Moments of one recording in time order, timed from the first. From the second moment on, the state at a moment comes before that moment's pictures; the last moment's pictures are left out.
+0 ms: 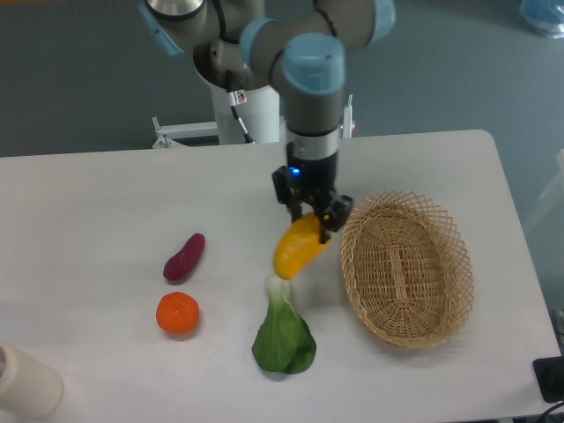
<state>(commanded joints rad) 2.45 -1.64 -2.06 -0.79 1.51 1.29</state>
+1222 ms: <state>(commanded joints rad) 2.39 -1.70 -2.18 -0.79 1.64 1.39</state>
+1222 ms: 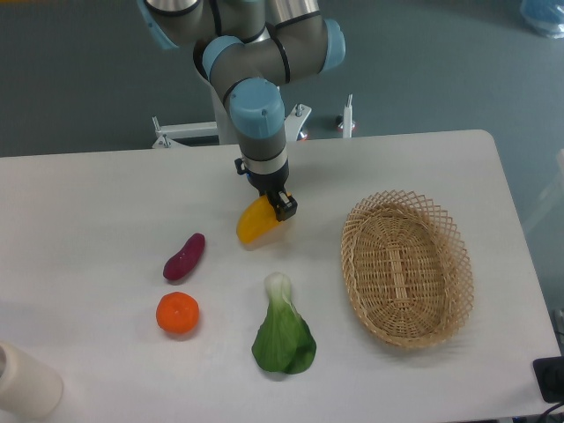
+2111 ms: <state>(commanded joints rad) 2.39 -1.68 -2.11 -0.79 1.62 1.38</state>
